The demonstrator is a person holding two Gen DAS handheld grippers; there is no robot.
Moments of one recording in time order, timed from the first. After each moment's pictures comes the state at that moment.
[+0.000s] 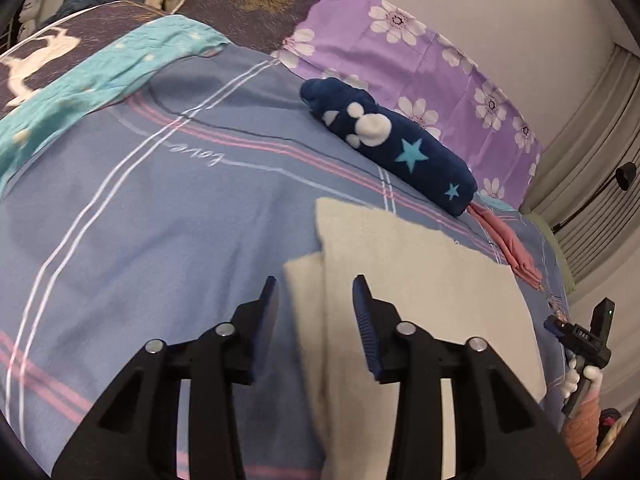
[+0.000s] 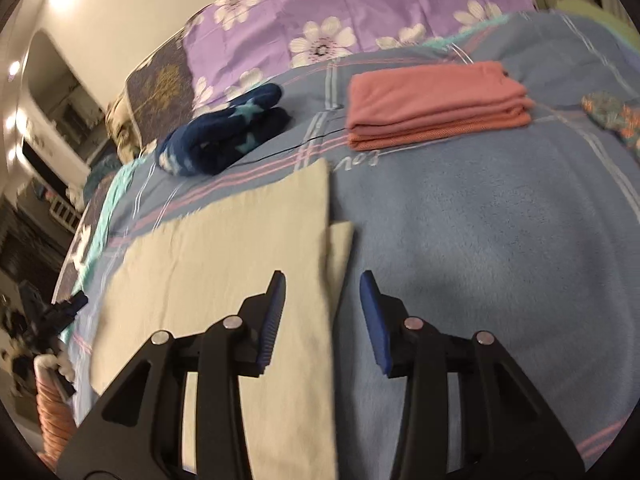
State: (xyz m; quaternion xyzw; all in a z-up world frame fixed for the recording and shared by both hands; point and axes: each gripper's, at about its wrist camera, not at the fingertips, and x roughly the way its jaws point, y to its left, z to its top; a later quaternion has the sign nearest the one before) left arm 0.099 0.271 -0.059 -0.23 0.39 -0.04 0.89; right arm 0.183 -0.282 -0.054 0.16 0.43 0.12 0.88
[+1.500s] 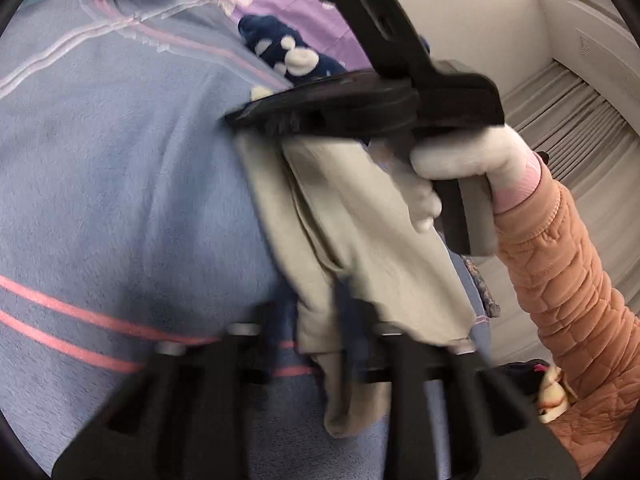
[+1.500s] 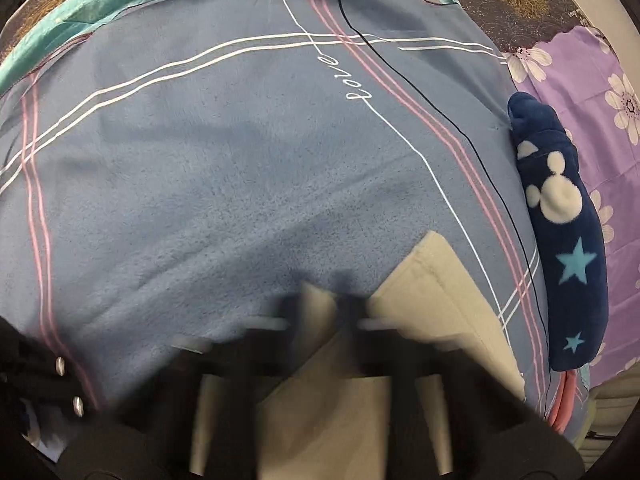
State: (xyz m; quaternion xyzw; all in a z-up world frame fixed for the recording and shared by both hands) left arm 0.044 0.258 -0.136 -0.32 0.39 -0.24 0.83; right arm 0.232 0.273 -0.107 -0.40 0.47 0.30 0.73
